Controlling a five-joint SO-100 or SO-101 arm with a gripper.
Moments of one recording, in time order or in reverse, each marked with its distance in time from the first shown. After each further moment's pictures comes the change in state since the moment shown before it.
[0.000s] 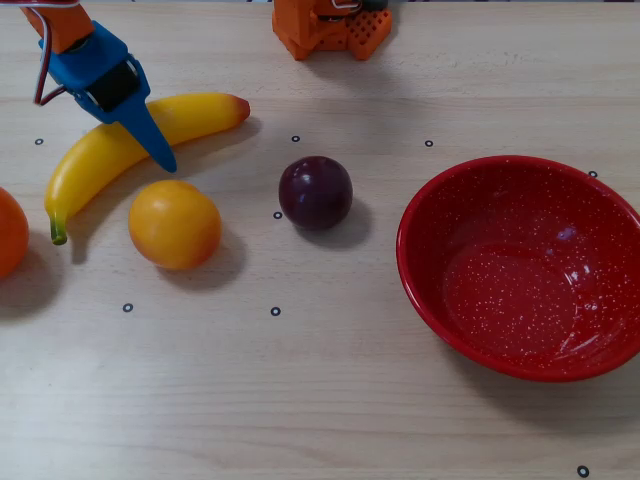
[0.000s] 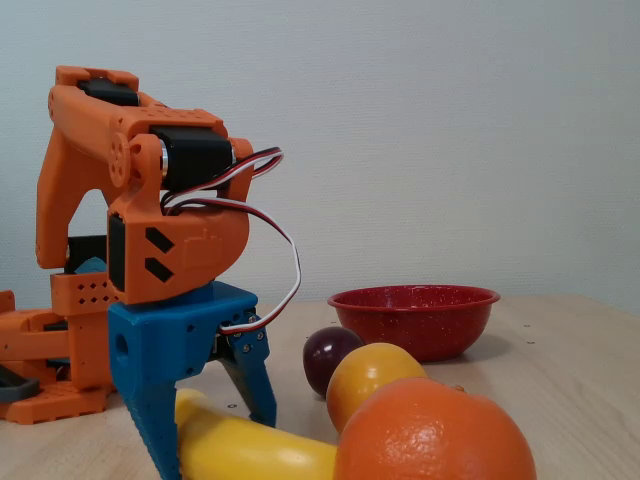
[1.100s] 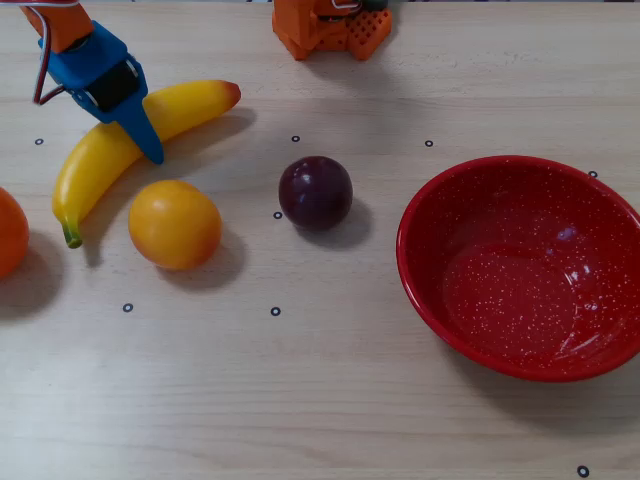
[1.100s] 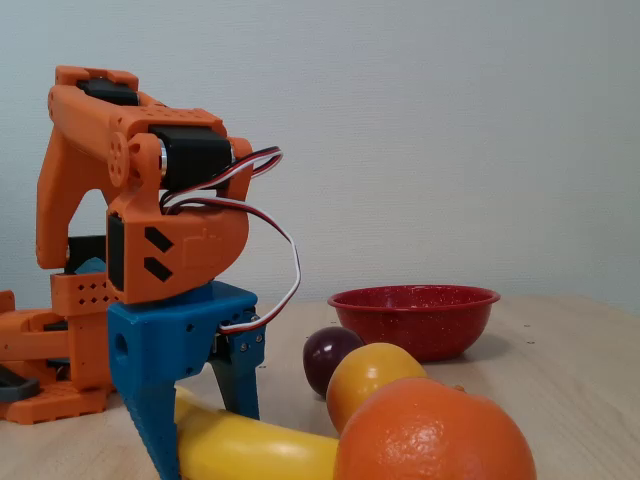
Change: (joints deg) arm 0.1 1.2 0.1 -0.2 0.4
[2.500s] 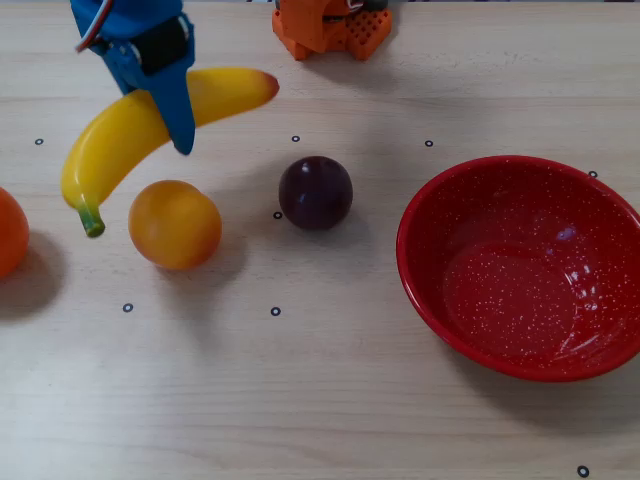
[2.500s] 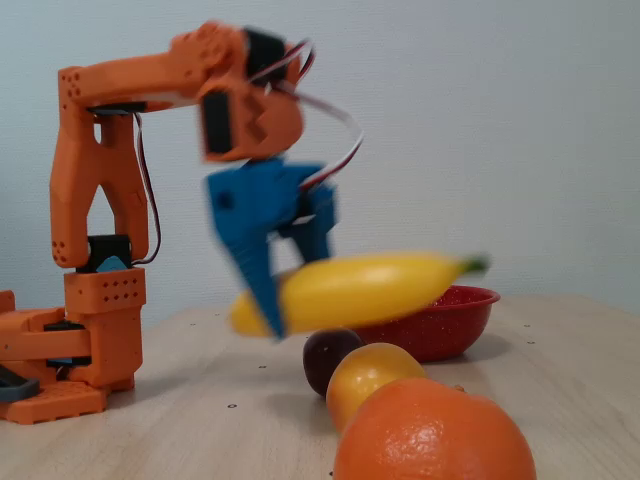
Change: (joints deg) arm -19.8 20.7 -2.2 6.6 14.7
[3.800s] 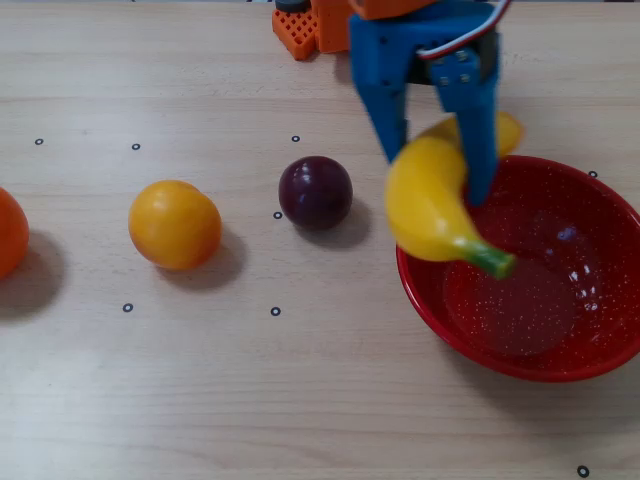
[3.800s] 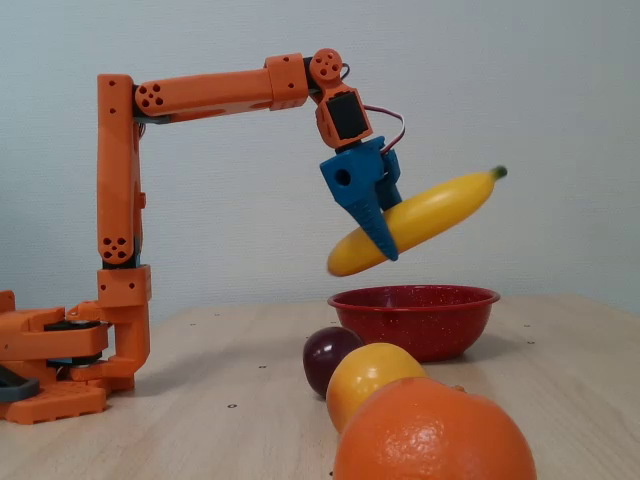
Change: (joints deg) arm -46.3 0.0 -7.5 -9.1 34.6
